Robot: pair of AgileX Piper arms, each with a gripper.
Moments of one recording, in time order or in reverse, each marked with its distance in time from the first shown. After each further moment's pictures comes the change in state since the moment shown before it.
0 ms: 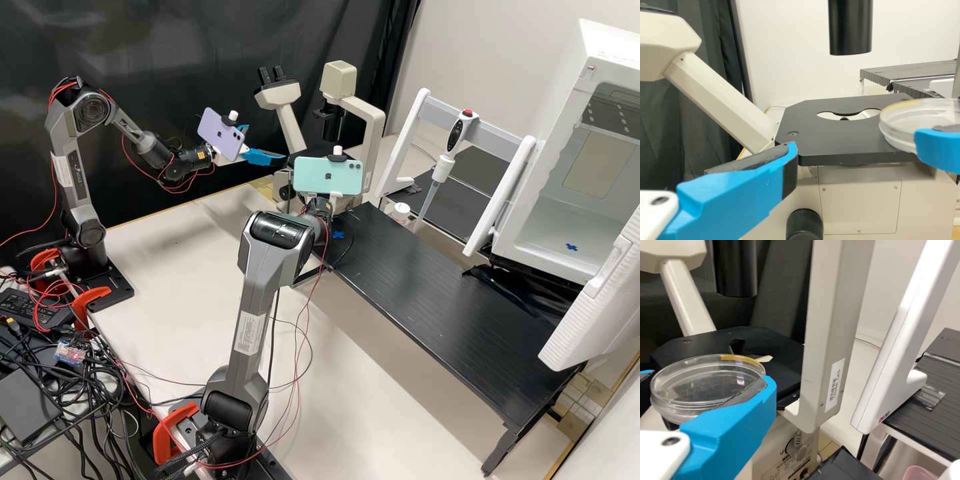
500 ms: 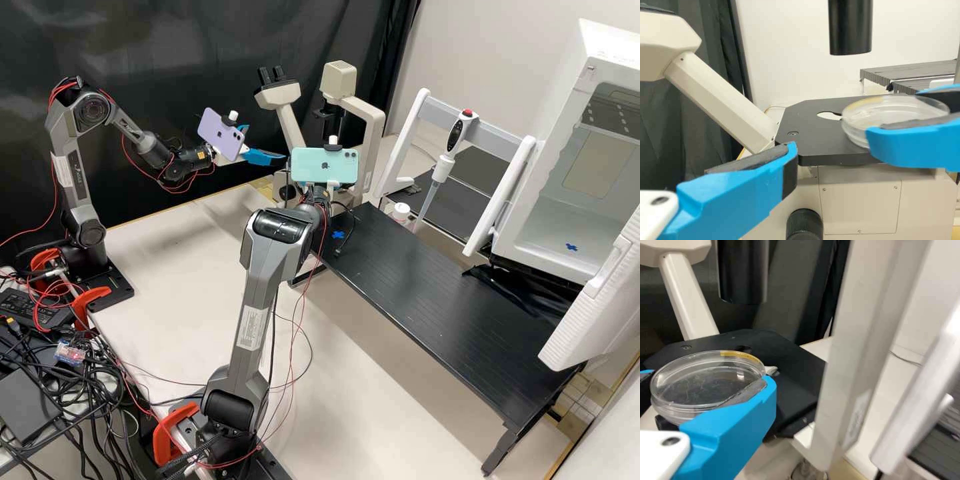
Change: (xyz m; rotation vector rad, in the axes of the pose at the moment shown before) left arm 0.000 0.000 0.000 0.000 0.000 0.000; right arm 0.034 -0.001 -0.020 -0.056 0.005 -0.040
